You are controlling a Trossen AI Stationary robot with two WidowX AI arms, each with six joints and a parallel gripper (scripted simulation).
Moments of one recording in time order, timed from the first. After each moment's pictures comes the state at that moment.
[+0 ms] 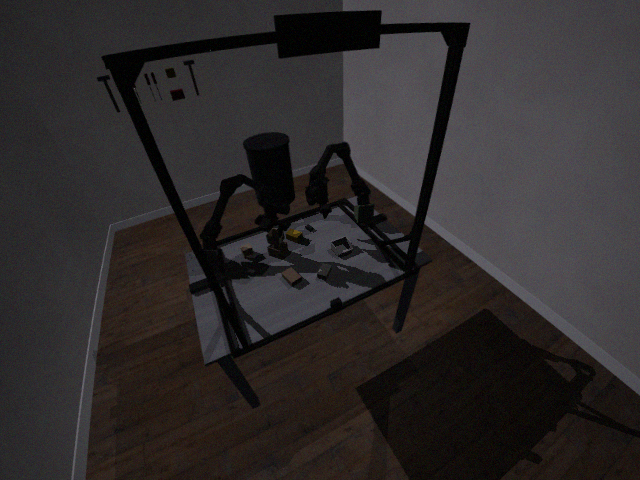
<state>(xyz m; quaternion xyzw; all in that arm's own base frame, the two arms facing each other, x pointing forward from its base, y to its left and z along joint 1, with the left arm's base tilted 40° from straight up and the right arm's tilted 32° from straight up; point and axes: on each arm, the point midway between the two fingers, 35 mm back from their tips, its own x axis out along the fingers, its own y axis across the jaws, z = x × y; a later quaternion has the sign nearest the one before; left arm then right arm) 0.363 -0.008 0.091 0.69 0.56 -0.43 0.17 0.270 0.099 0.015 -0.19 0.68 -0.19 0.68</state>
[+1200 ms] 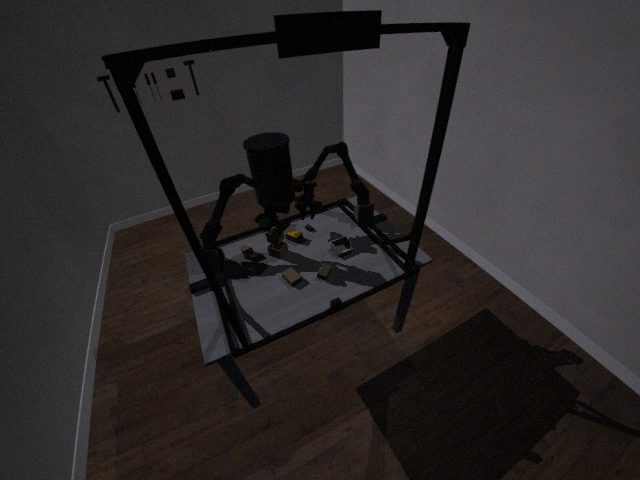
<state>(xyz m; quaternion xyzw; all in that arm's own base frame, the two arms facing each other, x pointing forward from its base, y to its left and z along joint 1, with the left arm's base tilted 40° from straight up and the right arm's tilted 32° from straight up) 0.361 -0.002 0.096 0.69 0.55 -0.44 0.14 0.358 0.059 0.002 -0.17 0.58 0.24 0.76</state>
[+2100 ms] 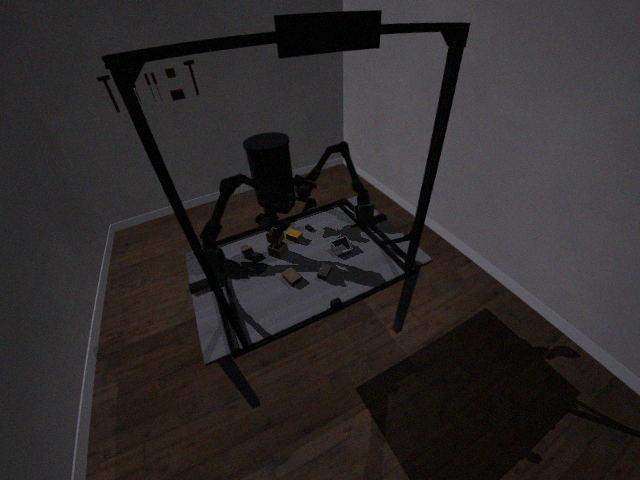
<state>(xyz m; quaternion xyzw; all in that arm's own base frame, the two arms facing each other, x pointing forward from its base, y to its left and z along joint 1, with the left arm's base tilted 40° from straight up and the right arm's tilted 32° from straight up) 0.361 0.000 0.095 0.69 0.55 -0.44 0.14 0.402 -0.002 0.047 -0.33 0.31 0.35 0.82</state>
